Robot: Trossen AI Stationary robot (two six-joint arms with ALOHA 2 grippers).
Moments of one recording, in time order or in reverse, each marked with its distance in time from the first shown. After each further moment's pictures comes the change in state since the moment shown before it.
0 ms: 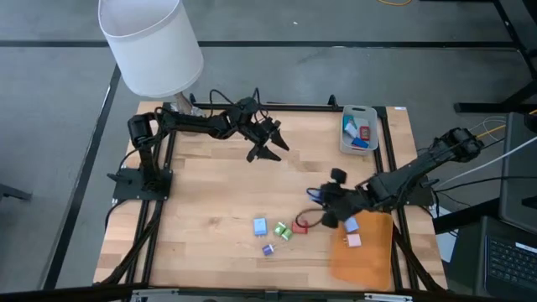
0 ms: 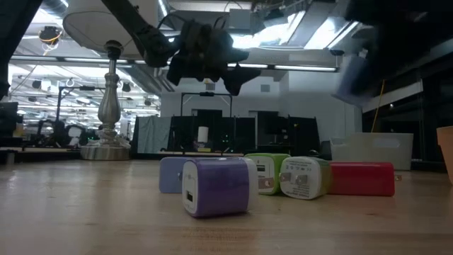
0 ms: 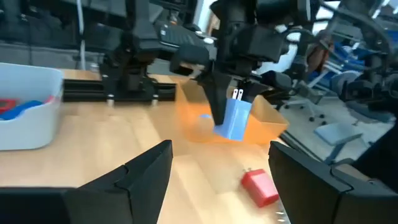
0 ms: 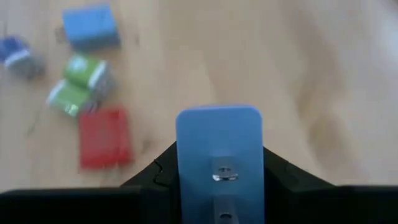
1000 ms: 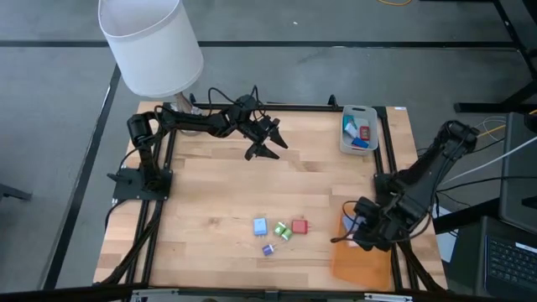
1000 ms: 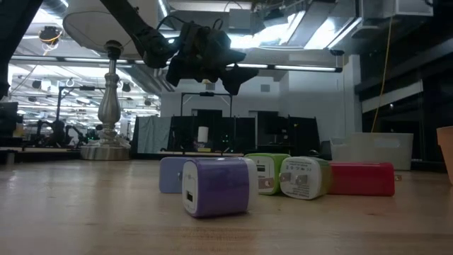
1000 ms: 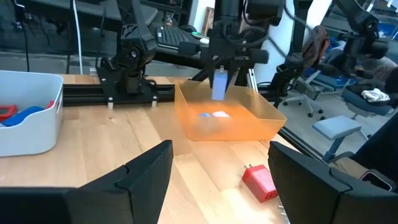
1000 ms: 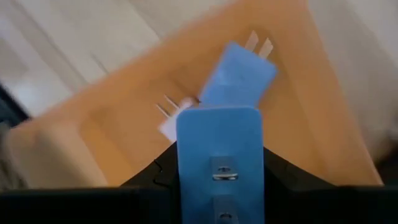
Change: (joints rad) left arm 0.027 0.000 -0.001 -0.007 0.038 0.046; right arm 0.421 -0.068 0.069 -0.489 -0.362 1.030
